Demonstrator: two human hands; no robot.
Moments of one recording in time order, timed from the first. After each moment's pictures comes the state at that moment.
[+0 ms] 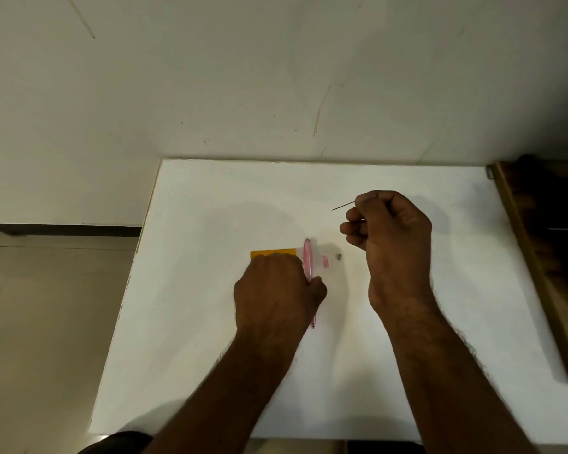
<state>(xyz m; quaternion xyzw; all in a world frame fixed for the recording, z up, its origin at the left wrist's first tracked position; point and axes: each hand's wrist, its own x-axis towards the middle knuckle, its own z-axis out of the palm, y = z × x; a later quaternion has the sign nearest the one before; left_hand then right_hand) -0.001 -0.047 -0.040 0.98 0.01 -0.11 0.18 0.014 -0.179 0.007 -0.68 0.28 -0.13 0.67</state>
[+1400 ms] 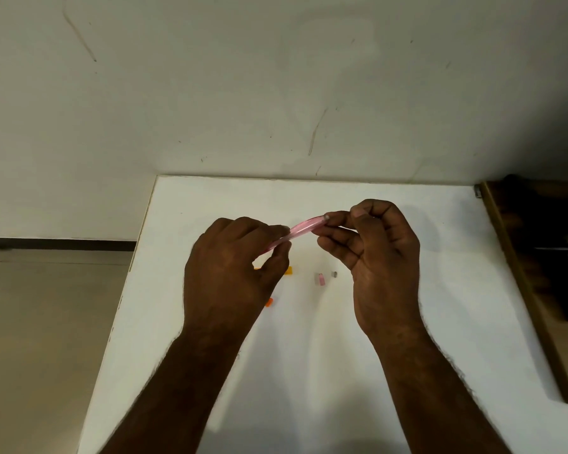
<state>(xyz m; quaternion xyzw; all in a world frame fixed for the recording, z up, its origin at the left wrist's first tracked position) 0.031 0.001 -0.003 0.92 -0.15 0.18 0.32 0.012 -0.166 0.018 -0.55 0.17 -0.13 0.80</state>
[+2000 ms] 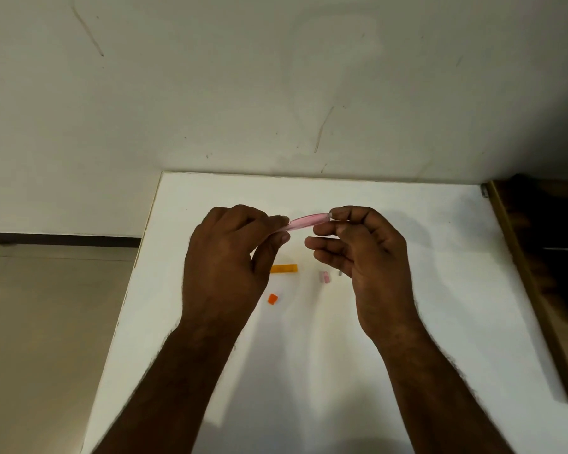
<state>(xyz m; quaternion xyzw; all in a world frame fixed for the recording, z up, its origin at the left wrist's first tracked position) 0.040 0.011 -0.003 0.91 -0.17 0.19 0.32 0.013 -0.164 0.005 -0.62 0.19 -0.07 0.76</state>
